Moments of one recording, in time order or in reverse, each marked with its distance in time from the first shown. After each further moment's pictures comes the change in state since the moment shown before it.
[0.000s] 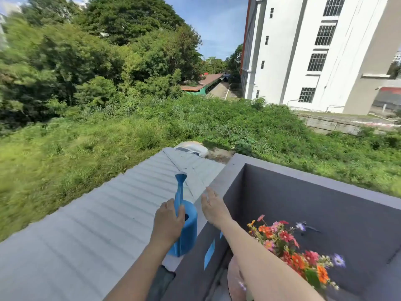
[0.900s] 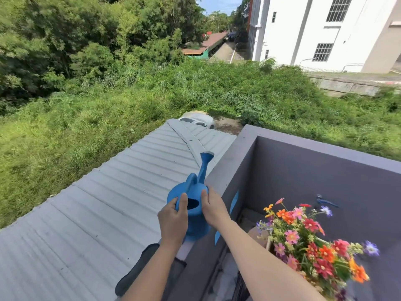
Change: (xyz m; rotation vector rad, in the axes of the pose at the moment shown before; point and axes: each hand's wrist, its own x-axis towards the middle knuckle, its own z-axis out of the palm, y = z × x) left_hand -0.013 -0.013 0.036 -0.546 0.165 -0.223; right_hand -0.001 0.031 0.060 0.242 -0.081 0.152
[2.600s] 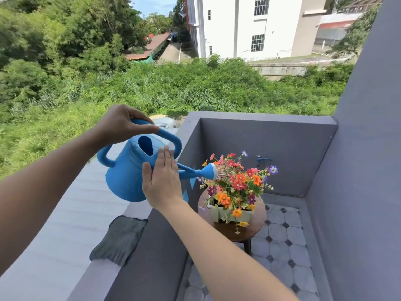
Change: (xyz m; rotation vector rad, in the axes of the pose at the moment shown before) left_hand 0.019 0.205 -0.051 0.572 -0.594 0.705; right_hand -0.151 -0.088 -0.024 -0.090 0.338 -0.233
